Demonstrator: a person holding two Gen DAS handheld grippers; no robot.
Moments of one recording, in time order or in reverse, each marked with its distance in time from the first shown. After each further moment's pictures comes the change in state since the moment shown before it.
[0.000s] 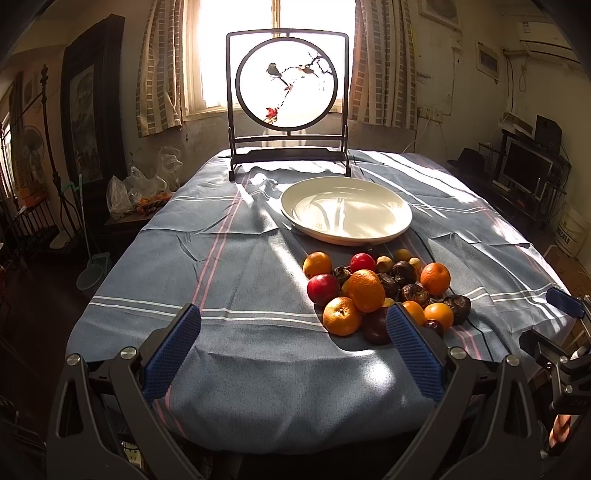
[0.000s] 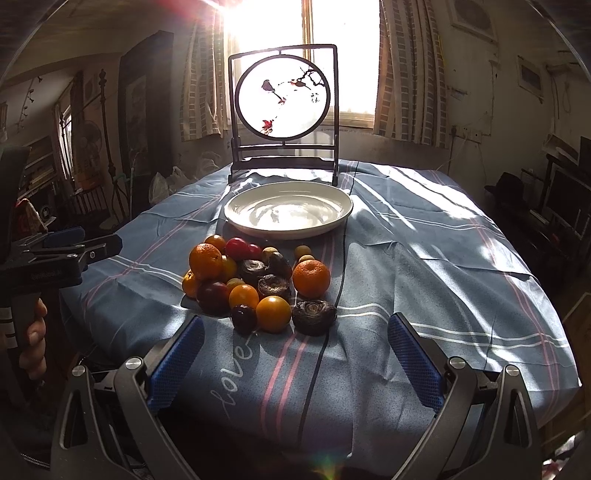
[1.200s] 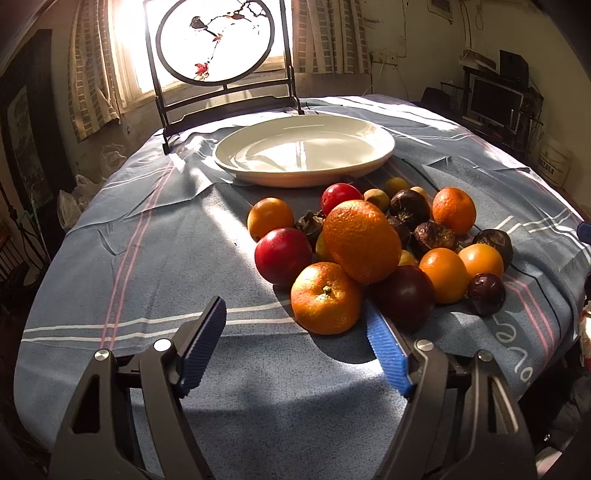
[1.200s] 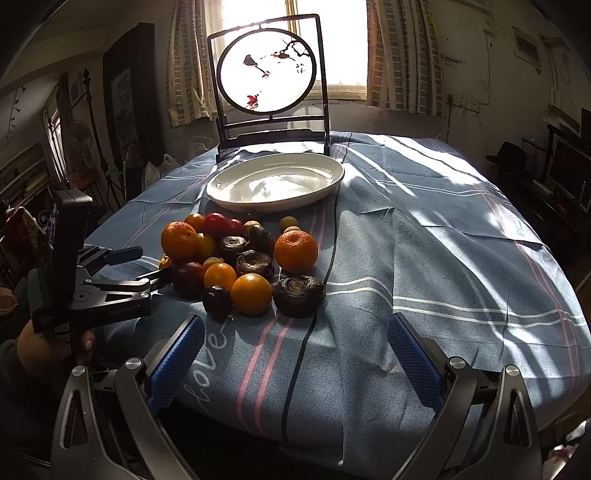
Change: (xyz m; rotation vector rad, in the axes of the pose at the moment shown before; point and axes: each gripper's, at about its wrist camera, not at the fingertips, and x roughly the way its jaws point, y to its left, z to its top) left arm 0.114 -0.022 -0.025 0.200 0.111 -0.127; right arm 0.038 -0.027 -0.010 0.075 0.104 0.014
